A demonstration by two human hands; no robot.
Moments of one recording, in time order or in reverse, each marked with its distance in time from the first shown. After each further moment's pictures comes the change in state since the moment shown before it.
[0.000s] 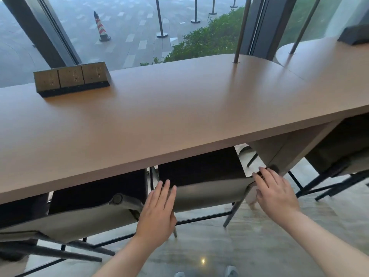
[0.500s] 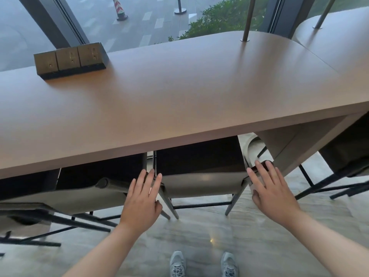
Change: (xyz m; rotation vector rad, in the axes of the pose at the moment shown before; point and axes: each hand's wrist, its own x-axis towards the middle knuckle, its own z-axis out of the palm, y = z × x) left_hand 0.005 0.019 0.004 0.131 -0.100 -0.154; right_hand -0.002 0.055 0.040 0.094 -0.062 -0.231
